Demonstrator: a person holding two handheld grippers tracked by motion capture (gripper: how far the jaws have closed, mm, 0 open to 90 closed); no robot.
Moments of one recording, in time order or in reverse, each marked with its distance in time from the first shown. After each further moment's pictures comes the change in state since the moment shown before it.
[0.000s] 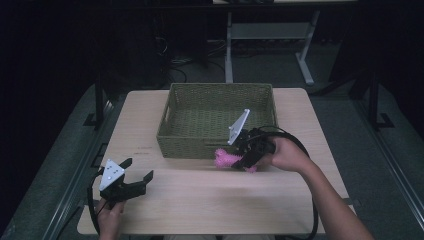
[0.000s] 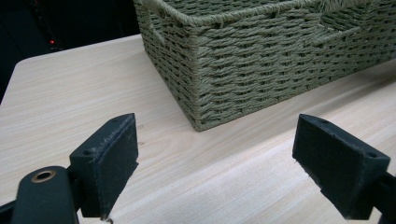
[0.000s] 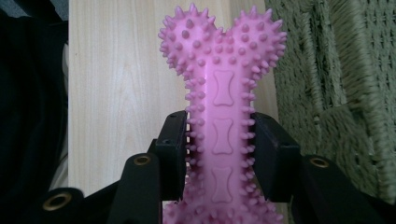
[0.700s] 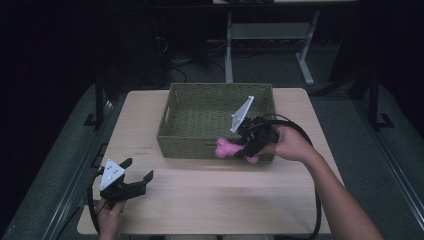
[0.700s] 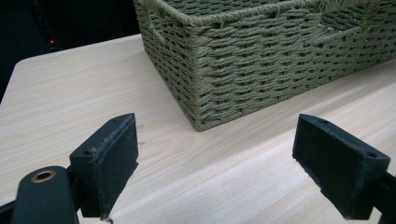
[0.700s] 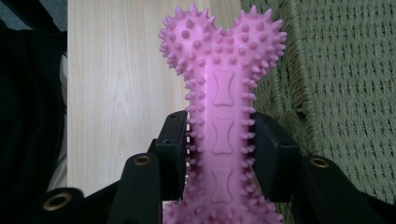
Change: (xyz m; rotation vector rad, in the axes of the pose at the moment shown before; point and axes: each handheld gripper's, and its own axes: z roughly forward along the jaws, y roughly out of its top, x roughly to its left) left arm 0.000 0.000 0.000 0.001 0.002 0.003; right arm -0.013 0.008 -0.027 -0.020 -0.019 0.007
